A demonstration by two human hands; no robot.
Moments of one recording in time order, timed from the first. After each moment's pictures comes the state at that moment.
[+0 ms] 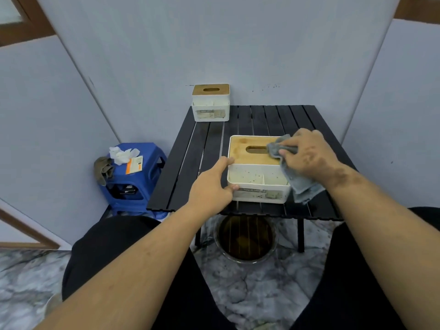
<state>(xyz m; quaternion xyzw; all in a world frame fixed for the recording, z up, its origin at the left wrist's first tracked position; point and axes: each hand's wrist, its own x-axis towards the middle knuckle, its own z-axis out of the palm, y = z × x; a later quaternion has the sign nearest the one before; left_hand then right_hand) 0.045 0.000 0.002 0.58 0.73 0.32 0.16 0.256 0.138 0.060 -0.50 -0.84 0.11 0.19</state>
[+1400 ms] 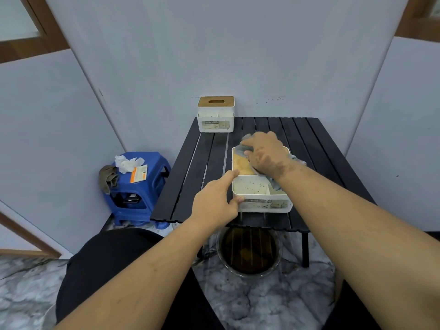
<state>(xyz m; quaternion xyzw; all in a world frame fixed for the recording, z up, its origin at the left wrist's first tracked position) 0.042 0.001 -0.008 0.61 0.74 0.28 0.05 0.156 0.161 0.060 -0.44 -0.88 0.08 0.14</state>
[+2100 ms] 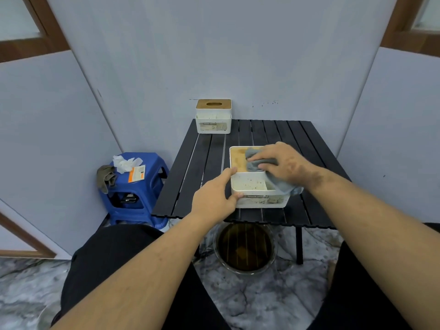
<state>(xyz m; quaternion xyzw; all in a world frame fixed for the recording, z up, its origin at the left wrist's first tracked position) 0.042 -0.007 -0.003 0.62 0.72 0.29 0.07 0.225 0.142 0.058 -0.25 -0.94 0.15 0.20</state>
